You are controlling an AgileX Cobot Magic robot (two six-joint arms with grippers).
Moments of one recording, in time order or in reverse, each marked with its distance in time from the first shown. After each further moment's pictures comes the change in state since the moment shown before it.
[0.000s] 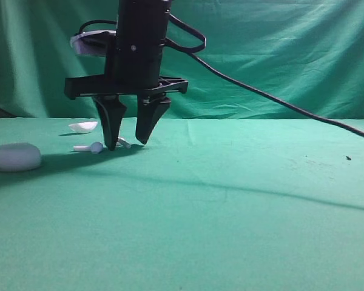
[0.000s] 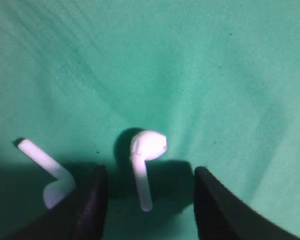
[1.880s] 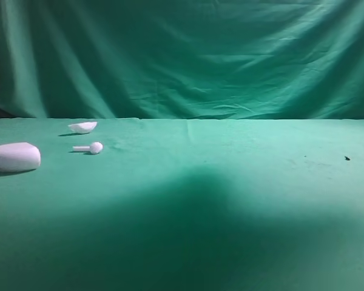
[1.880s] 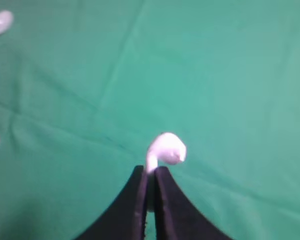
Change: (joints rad) left arm 0.000 0.000 0.000 0.000 0.000 0.000; right arm -0.524 -0.704 0.721 0.052 -0.032 0.056
